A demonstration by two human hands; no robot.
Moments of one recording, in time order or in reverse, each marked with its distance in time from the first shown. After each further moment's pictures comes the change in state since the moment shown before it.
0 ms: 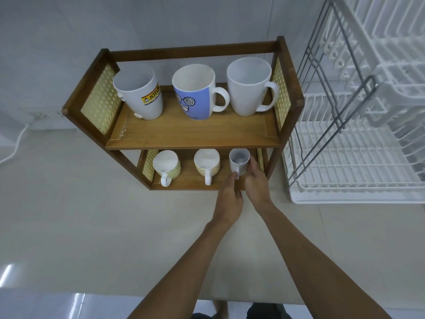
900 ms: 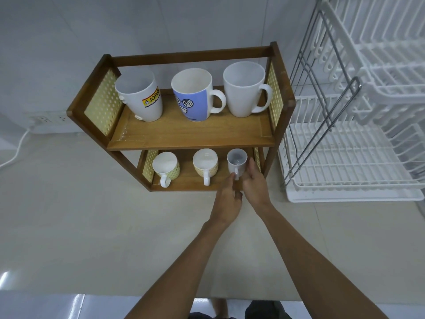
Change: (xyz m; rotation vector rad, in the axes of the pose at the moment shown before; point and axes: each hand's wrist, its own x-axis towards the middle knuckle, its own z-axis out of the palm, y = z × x) left_hand -0.006 0.003 -0.004 -0.015 -0.032 0.048; right_hand -0.022 -0.018 -0.011 0.009 -0.031 0.036
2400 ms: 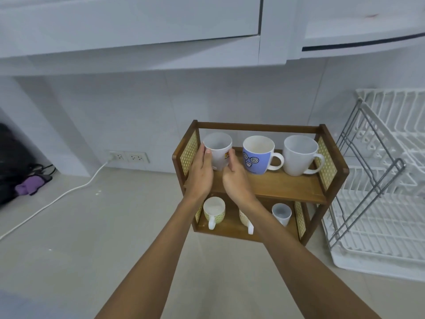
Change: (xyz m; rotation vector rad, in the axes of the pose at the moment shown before) left_hand 0.030 0.073 -0.264 -0.285 0.447 0.126; right_hand -0.040 -0.214 0.116 0.041 -0.193 -0.439
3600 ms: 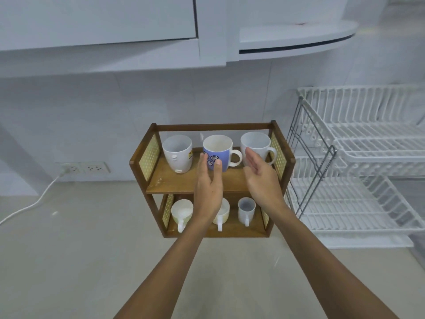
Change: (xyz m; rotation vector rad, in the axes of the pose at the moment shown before) left_hand -0.056 0.018 0.093 -0.030 -0.095 -0.007; right_hand -0.053 0.015 -0.130 -0.044 0.269 -0.023
